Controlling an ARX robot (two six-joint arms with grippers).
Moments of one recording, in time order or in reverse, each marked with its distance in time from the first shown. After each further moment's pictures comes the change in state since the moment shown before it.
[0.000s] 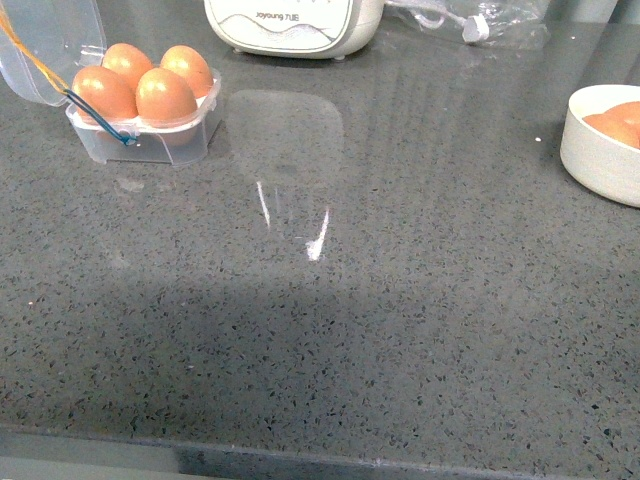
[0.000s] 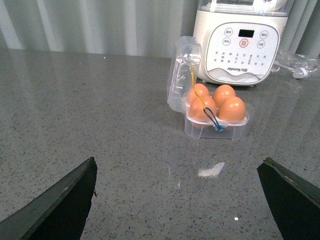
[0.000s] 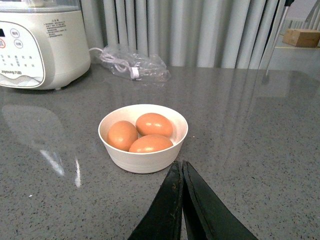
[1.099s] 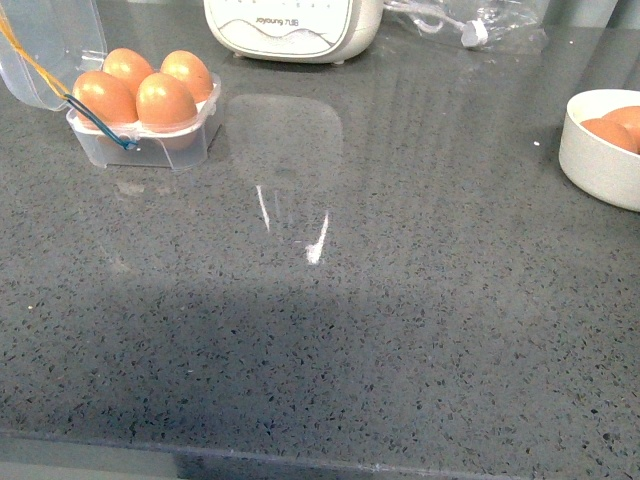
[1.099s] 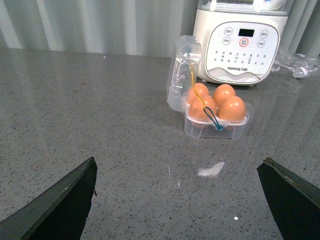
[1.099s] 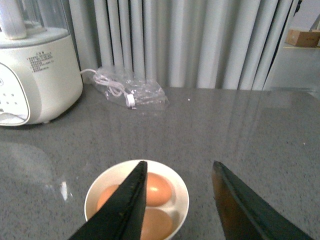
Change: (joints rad) left arm 0.000 0.000 0.000 0.000 0.000 0.000; right arm 0.000 0.540 0.340 0.200 0.000 -0.001
